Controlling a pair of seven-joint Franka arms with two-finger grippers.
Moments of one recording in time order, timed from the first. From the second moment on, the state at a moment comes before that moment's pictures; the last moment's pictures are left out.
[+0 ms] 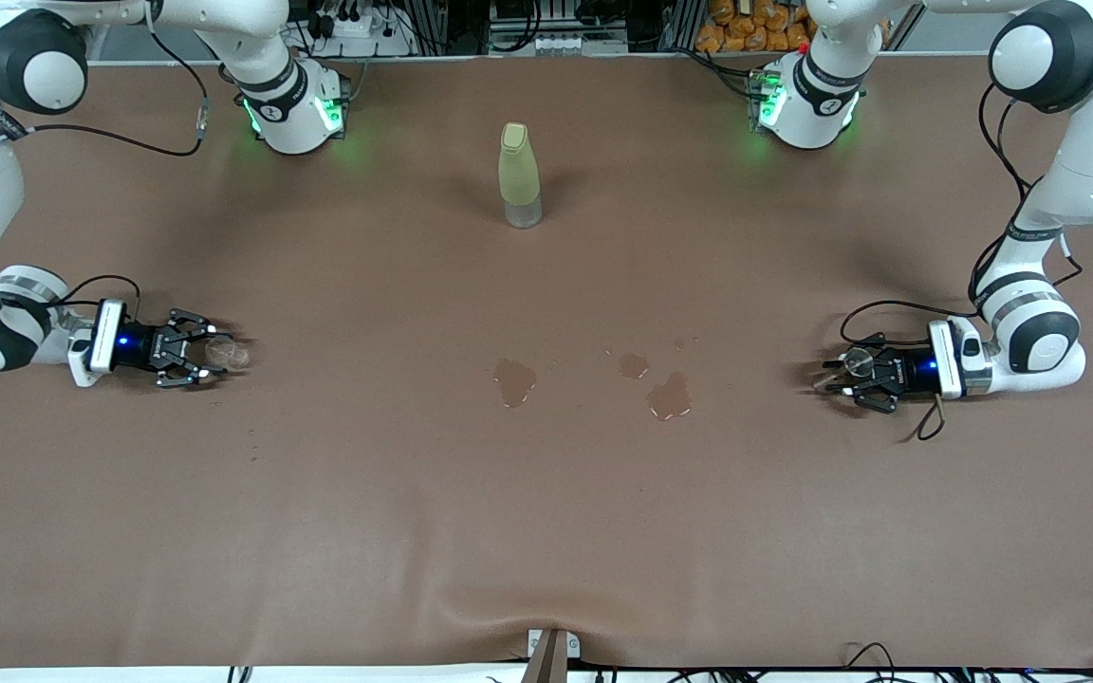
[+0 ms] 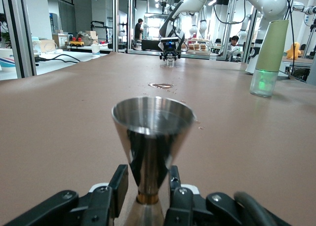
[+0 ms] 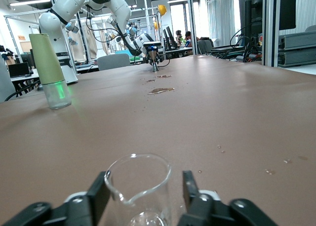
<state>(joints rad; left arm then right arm) 0.43 0.89 -0.09 -1.72 -1.09 1.62 2.56 -0.51 0.90 -0.07 -1.72 1.06 1.45 -2.60</state>
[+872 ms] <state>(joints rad) 0.53 0.85 -0.09 -1.42 -0.80 1.56 2.17 -0.51 0.81 -0.09 -1.55 0.95 1.30 -2.01</state>
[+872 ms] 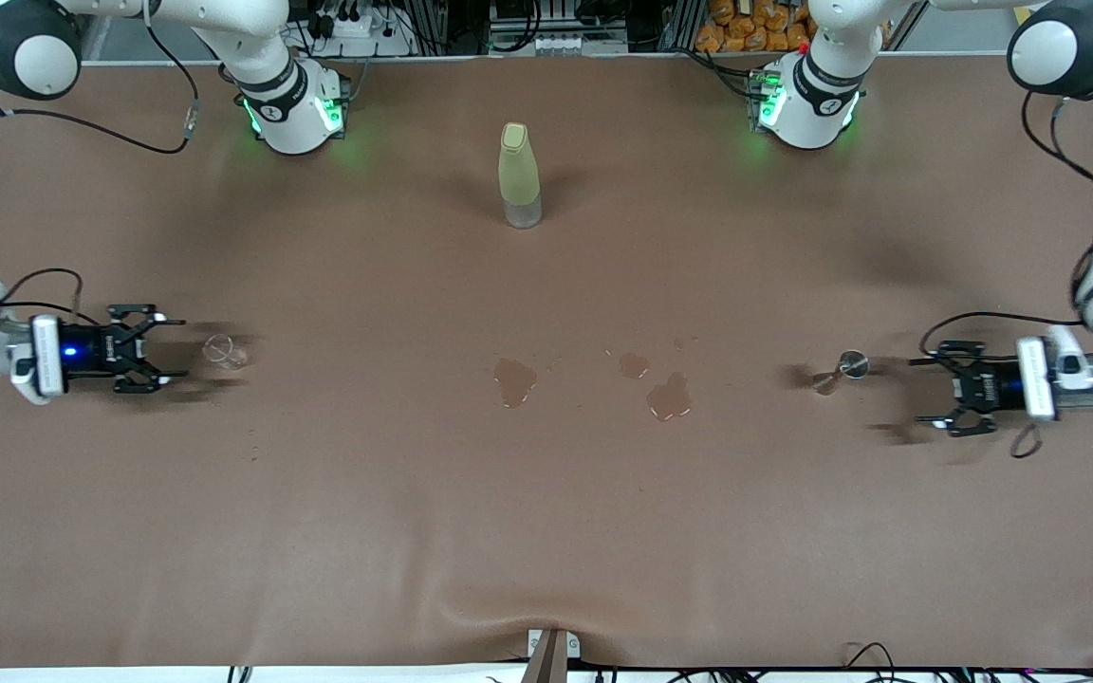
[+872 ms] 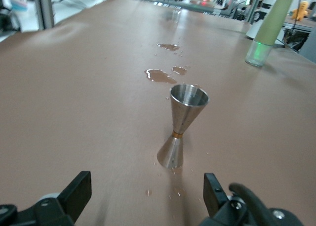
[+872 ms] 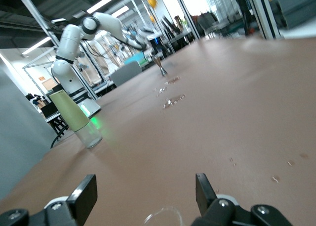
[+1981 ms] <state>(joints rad) 0.16 0.44 -0.10 -1.31 -0.25 1.64 0.68 -0.16 0.35 -0.08 -1.42 0.54 1.67 -0.85</state>
